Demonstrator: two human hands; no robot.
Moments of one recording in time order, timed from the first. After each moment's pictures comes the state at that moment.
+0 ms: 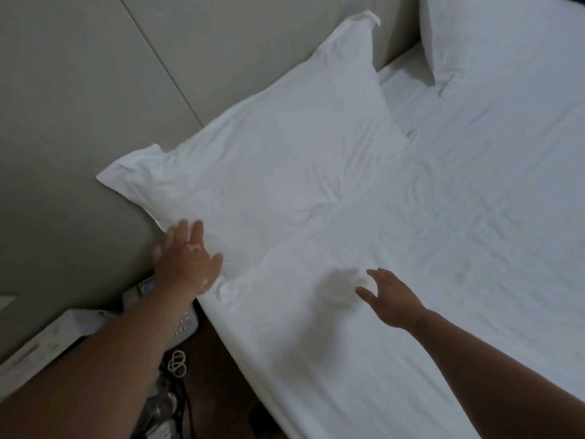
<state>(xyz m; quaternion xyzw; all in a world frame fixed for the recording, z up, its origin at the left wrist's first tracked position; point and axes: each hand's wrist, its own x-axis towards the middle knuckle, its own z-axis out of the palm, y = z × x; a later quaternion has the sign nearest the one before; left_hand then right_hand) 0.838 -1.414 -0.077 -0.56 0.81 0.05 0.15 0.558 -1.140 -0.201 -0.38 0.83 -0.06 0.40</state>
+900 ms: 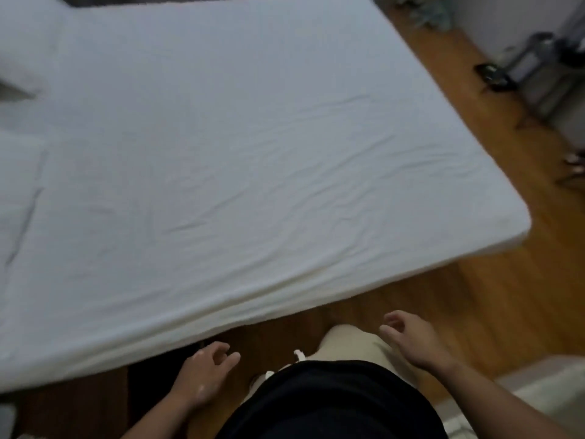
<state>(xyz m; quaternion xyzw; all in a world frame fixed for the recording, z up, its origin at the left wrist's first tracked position) 1.010 -0.902 -0.081 -0.10 0.87 0.28 0.40 1.044 -0.484 -0.070 0.23 0.89 -0.27 0.29</state>
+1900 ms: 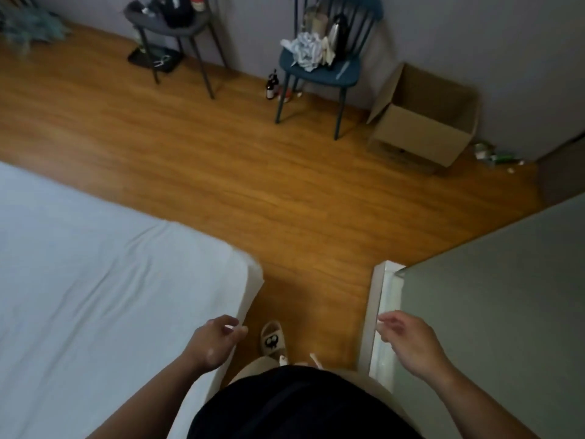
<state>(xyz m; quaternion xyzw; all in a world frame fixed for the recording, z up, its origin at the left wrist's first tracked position) 0.809 0.032 -0.083 0.34 0.79 0.07 0.51 1.169 0.172 -0.049 0.66 0.59 -0.46 0.00</state>
